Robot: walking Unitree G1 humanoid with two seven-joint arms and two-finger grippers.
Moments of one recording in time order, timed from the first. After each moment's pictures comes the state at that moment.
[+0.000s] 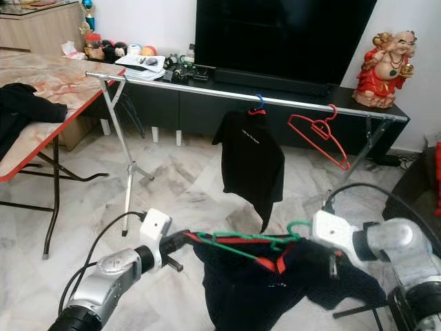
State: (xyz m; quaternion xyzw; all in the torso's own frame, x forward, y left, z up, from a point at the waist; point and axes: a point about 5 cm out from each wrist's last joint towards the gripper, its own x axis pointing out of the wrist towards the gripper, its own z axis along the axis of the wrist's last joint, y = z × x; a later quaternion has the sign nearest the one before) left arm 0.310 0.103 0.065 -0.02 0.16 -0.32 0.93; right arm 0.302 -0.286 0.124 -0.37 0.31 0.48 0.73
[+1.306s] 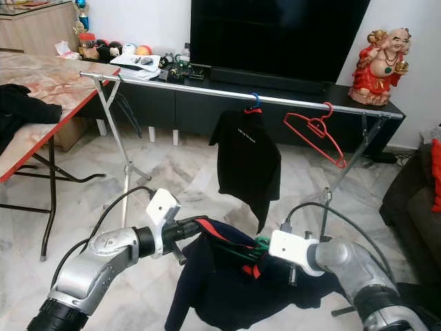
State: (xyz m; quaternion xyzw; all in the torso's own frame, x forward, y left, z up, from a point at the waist) left arm 0.297 0.090 0.144 0.01 0.07 -0.47 0.88; right arm 0.322 -0.227 0.073 -0.42 0.28 0.42 0.75
